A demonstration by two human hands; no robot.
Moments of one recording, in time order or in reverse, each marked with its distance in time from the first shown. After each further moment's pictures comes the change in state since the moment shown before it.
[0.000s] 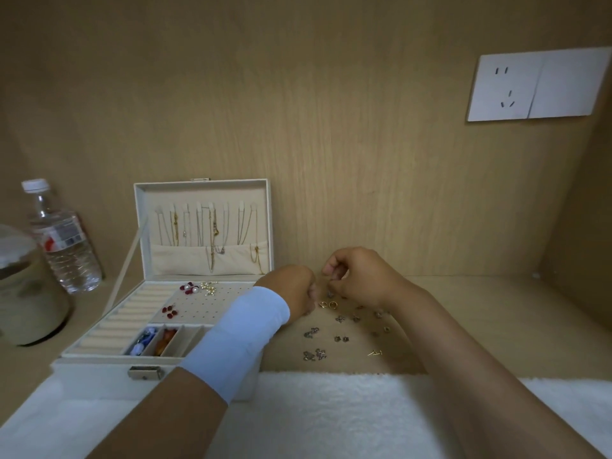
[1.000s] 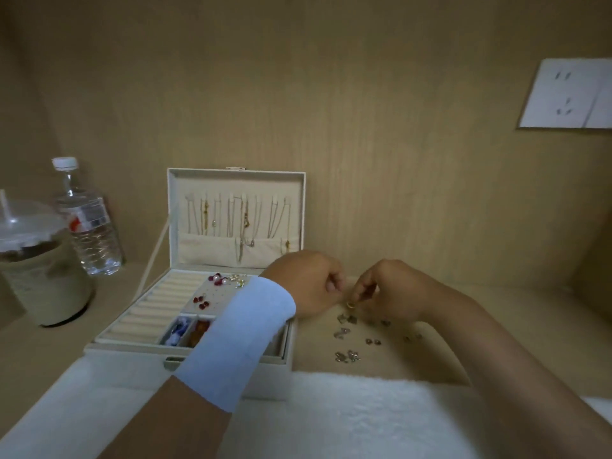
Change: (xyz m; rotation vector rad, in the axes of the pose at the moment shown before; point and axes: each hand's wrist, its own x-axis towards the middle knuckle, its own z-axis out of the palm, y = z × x) left_hand -0.029 -0.024 -0.024 -0.039 0.146 0.174; right_hand -0.004 -0.017 0.000 -0.261 -0.236 0.026
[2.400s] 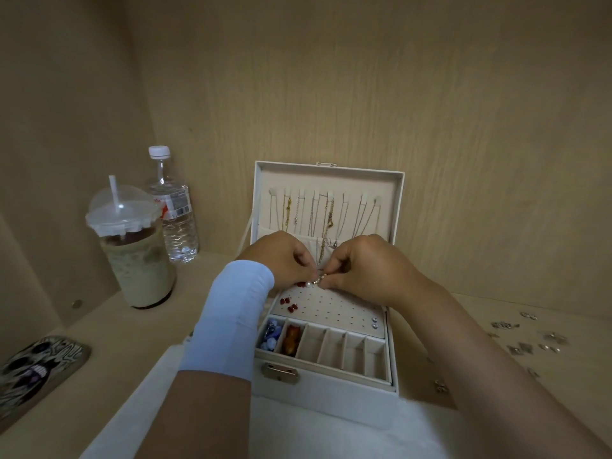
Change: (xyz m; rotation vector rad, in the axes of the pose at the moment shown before) left_hand -0.039 -0.140 -0.047 -0.270 0.085 -0.387; right_hand 0.094 -0.128 0.046 0.024 0.205 -0.297
